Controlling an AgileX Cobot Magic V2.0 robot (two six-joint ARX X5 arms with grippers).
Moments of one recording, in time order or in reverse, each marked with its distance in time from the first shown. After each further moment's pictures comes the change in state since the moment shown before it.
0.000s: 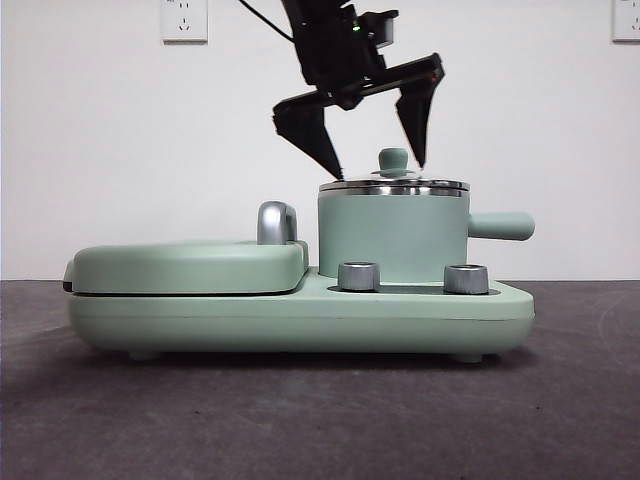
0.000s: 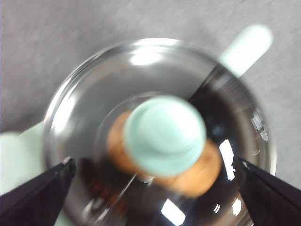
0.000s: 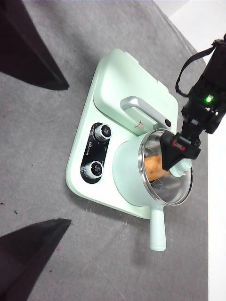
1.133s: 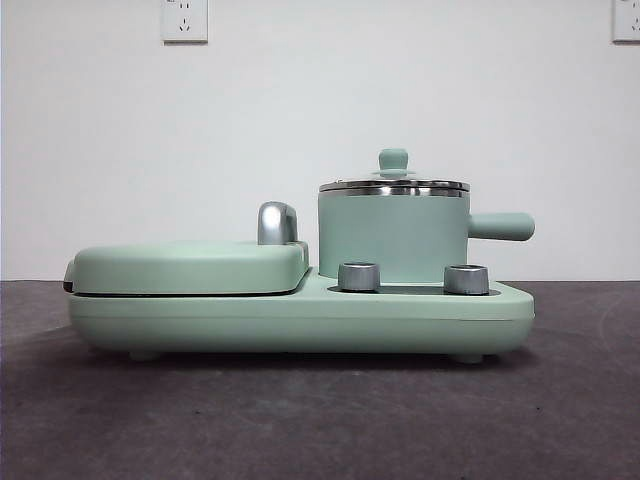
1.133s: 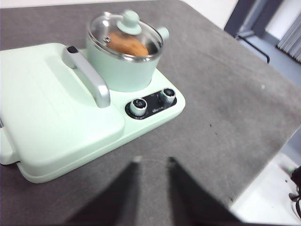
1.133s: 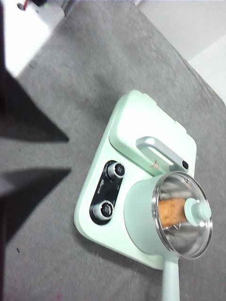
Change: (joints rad) left arm 0.013 -1.604 -1.248 0.099 0.155 -0.131; right arm 0.000 0.042 -0.001 0.010 -0.166 -0.004
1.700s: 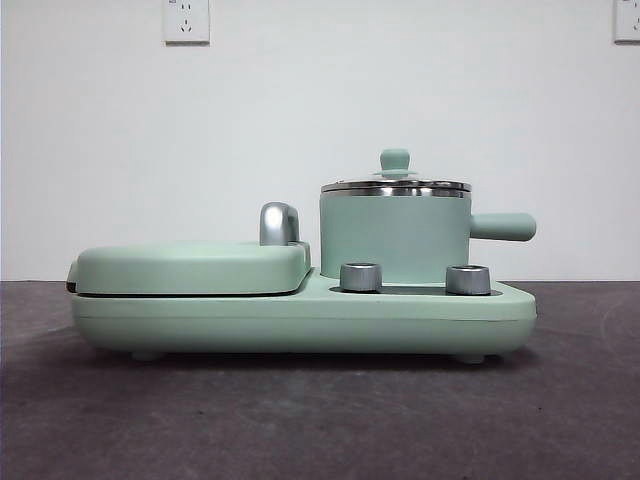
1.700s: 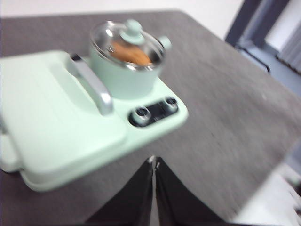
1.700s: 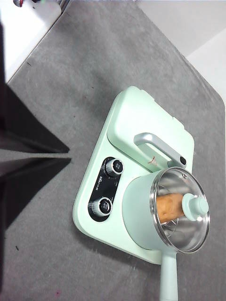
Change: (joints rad) left arm 0.041 -0.041 -0.057 0.078 0.006 -0.003; right arm 0.000 0.001 0.000 0.003 0.009 0.000
